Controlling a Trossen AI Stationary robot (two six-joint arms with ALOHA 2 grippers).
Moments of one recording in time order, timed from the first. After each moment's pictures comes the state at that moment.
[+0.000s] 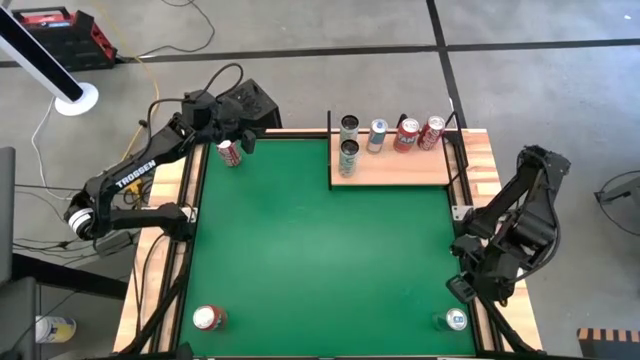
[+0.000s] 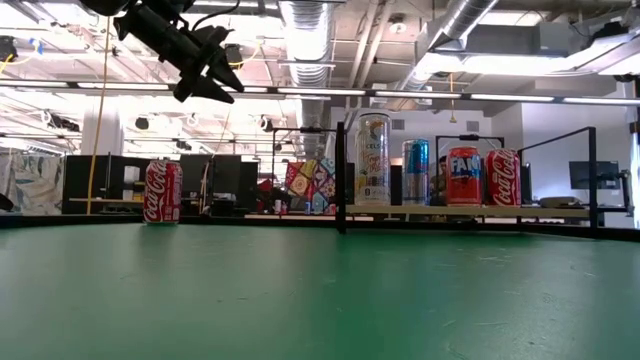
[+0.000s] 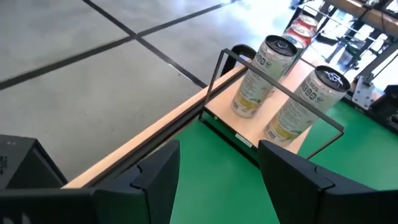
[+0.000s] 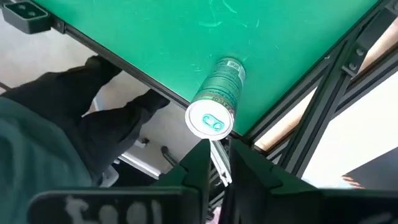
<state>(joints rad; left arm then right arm) 0.87 1.08 0.94 -0.23 0.25 -0.15 0.96 1.19 1.35 -1.33 -0.12 2.00</state>
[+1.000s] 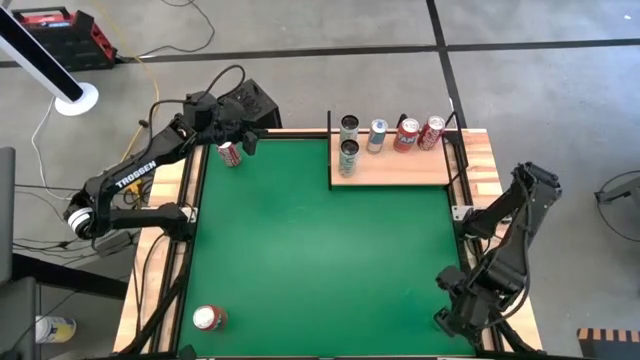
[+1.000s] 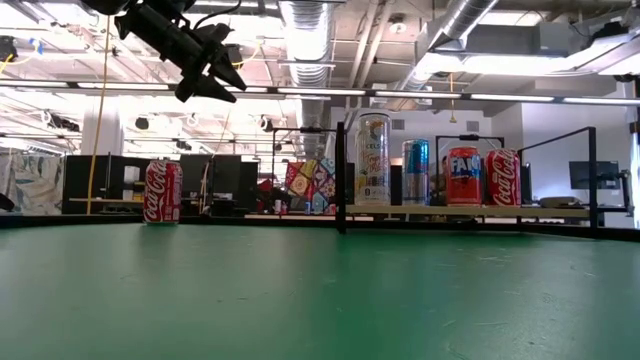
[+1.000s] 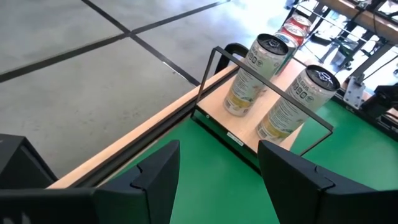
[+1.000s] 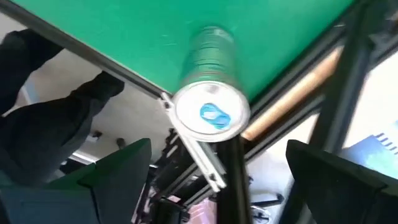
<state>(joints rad) 0.85 1.08 0.94 -0.23 0.25 -0.17 0.97 1.45 1.35 -1.24 -0.27 1.97</state>
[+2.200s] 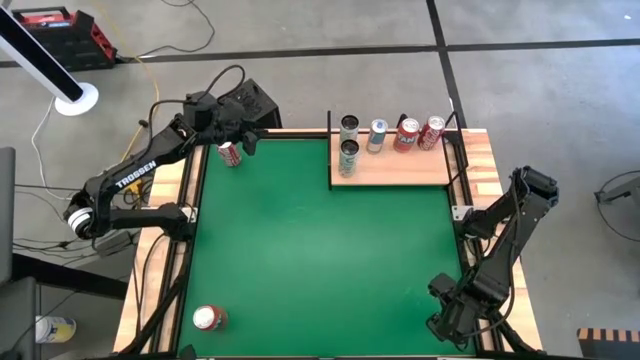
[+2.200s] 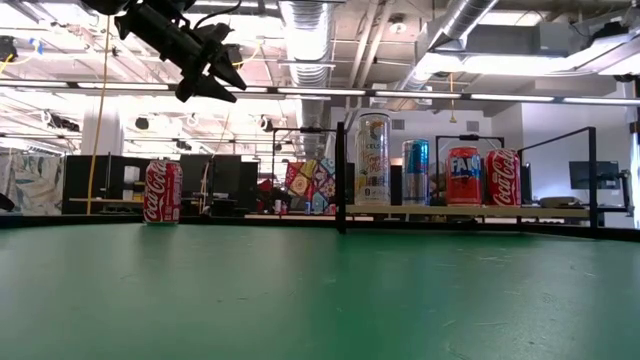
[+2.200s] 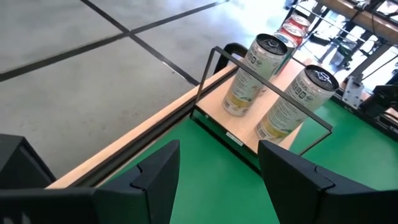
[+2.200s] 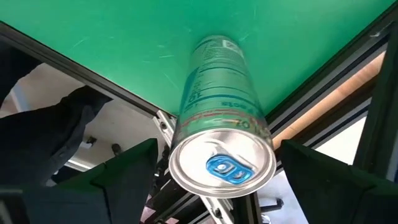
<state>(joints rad) 0.85 1.08 0.94 -0.23 0.26 -0.17 0.98 1.49 1.20 -1.07 -0.27 1.97</state>
